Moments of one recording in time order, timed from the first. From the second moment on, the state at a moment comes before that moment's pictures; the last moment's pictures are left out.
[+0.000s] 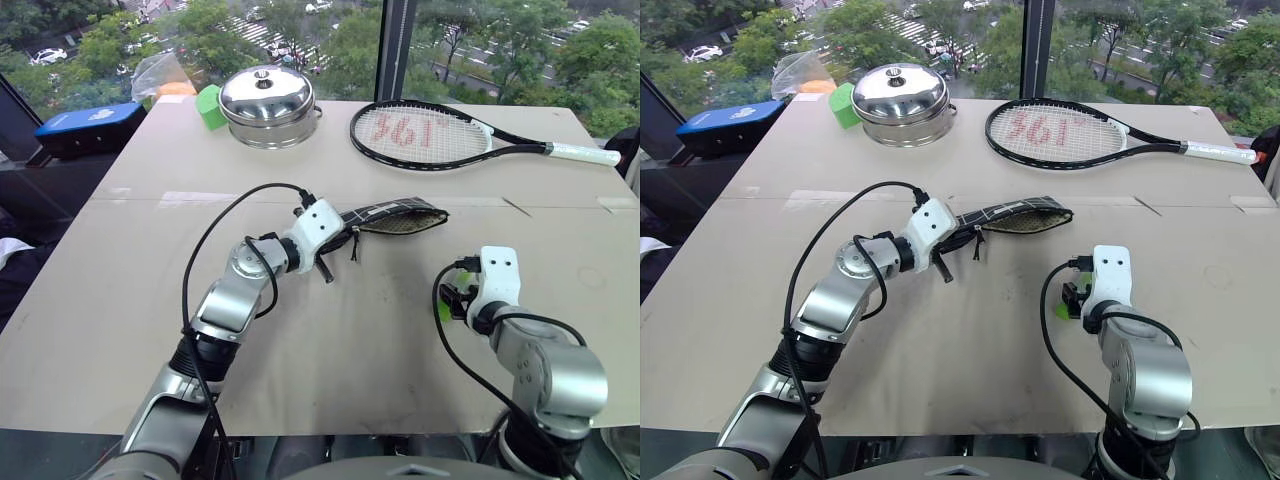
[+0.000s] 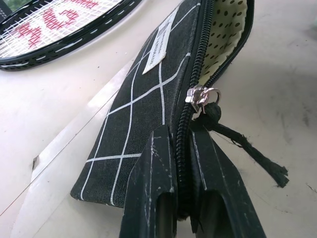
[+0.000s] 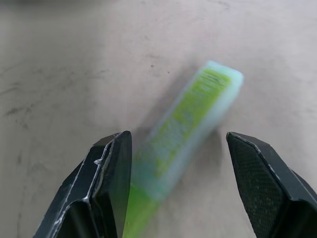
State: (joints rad) left arm -0.47 0.44 -0.23 -0.07 -0.02 0.40 -0.70; right arm -0.20 0.08 -0.09 -0.74 -0.13 1.59 0.17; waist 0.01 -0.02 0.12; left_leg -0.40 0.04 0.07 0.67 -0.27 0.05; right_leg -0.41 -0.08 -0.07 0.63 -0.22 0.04
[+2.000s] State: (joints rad) left arm -0.47 0.38 -0.22 -0.10 -0.15 0.45 -0.78; right arm -0.52 -0.35 -0.04 -0.62 0.51 1.53 0.65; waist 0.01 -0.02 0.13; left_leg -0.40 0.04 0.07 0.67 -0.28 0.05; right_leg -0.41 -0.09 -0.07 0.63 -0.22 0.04
